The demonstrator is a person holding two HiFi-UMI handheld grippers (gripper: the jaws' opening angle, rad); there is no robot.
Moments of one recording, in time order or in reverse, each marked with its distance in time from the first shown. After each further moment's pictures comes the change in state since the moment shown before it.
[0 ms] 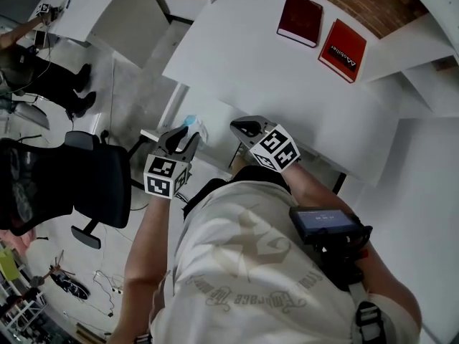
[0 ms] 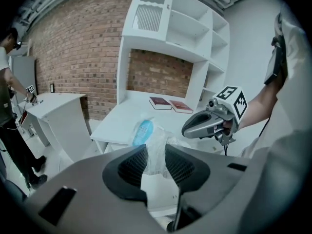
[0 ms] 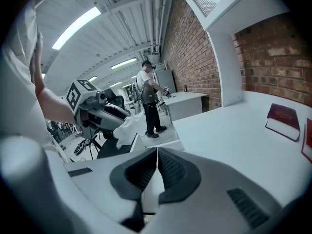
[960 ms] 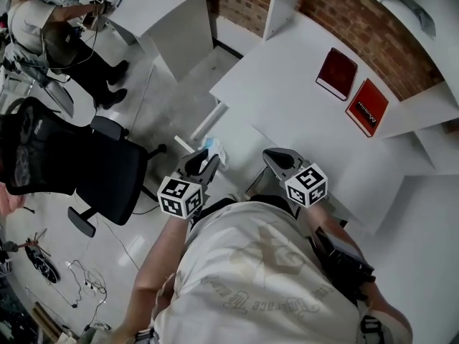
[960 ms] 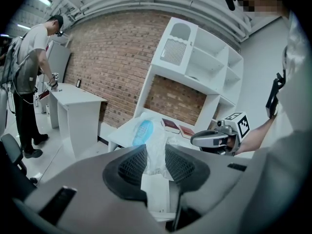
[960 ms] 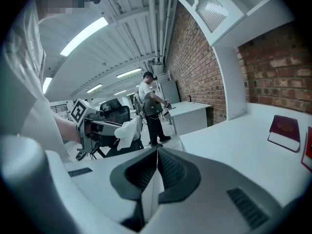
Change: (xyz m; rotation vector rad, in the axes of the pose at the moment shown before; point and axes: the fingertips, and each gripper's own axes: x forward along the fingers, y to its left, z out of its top) left arm -0.081 0.018 0.009 -0.268 -0.264 0.089; right arm -0.028 0.036 0.053 -0.009 -0.117 0.037
